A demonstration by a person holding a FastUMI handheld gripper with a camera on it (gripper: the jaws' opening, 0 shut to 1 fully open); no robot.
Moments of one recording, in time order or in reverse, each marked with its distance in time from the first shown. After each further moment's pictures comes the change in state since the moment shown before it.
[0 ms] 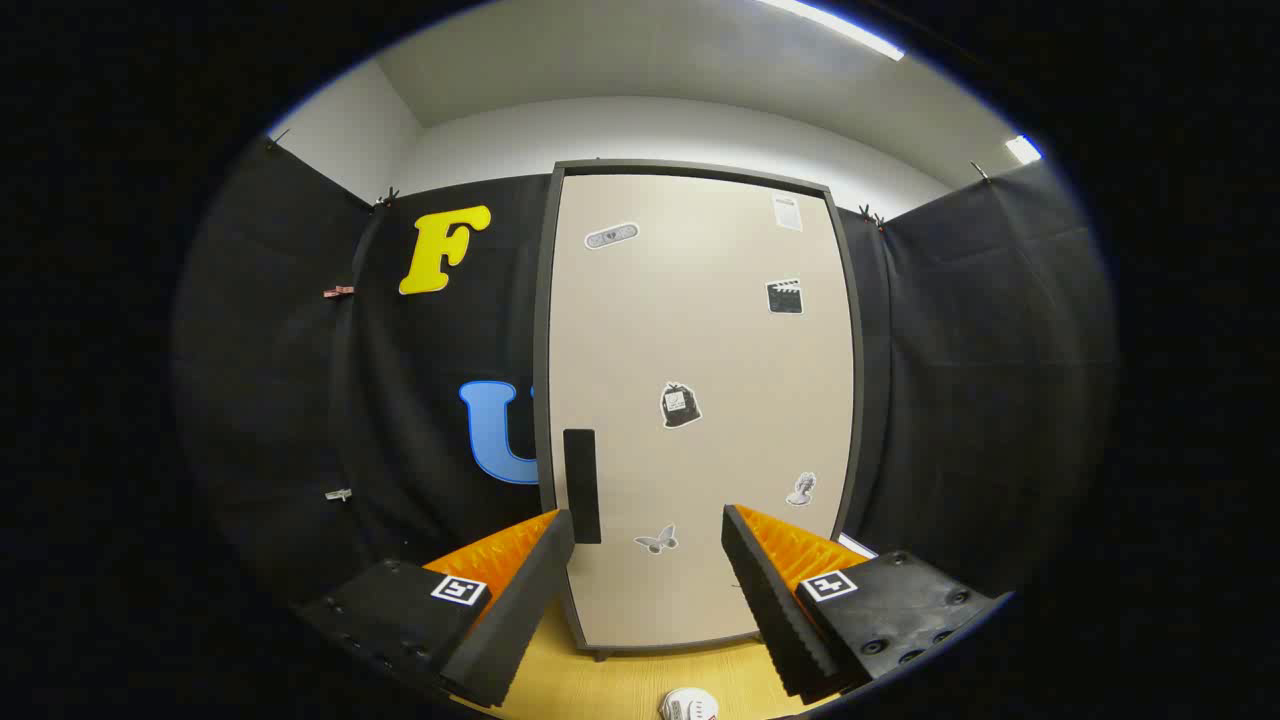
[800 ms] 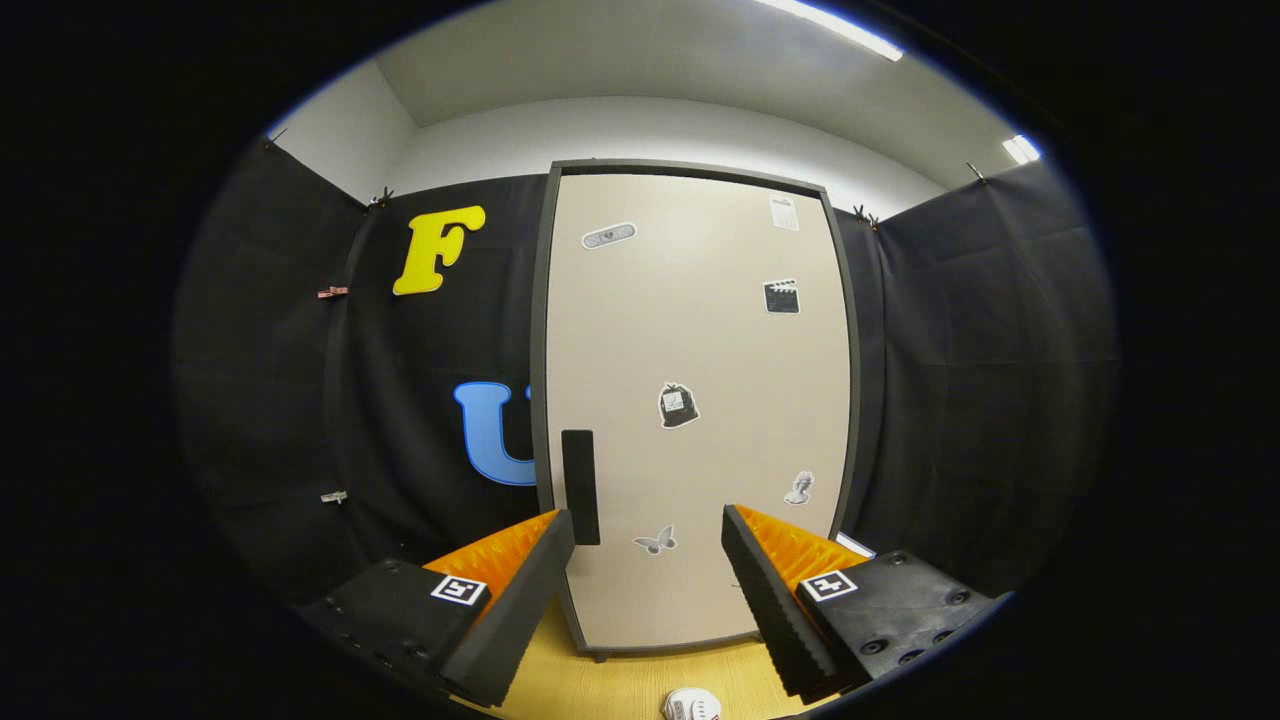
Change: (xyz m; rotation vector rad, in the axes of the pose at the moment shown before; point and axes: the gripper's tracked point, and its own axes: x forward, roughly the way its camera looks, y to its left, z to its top) arm 0.003 0.000 -0.001 0.006 0.002 -0.018
